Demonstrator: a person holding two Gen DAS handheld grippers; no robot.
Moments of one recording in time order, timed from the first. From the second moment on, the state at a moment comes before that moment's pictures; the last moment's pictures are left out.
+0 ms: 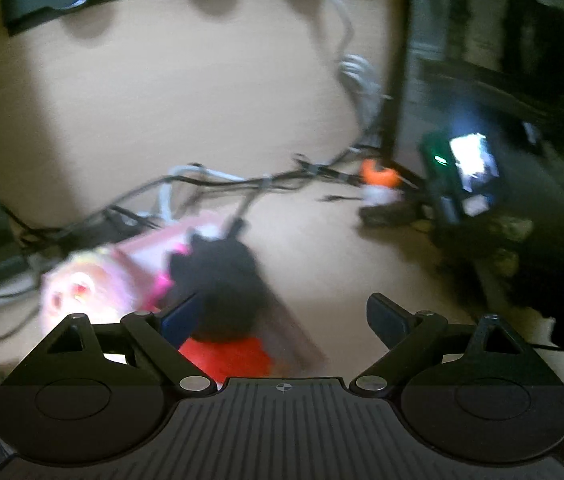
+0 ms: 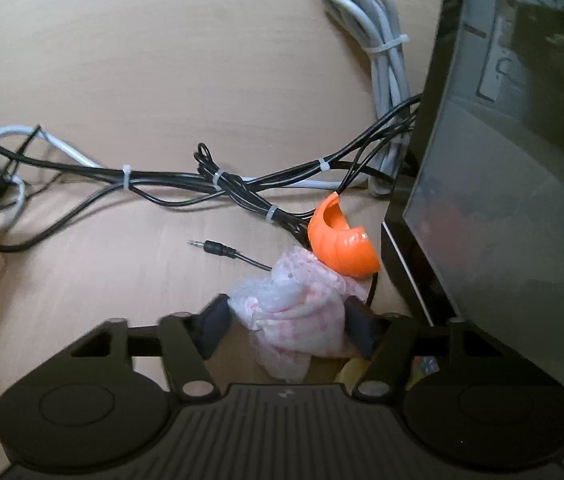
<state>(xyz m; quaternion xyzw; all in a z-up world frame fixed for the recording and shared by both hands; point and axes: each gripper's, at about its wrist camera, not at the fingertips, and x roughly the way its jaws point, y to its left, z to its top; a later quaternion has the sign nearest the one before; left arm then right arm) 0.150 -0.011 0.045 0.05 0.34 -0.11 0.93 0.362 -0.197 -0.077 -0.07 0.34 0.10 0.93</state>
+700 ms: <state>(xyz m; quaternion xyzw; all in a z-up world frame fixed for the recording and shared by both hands) 0.109 -0.123 -0.022 0.15 0.39 -0.22 0.88 0.174 -0.254 -0.030 0.01 0.34 0.23 0.91</state>
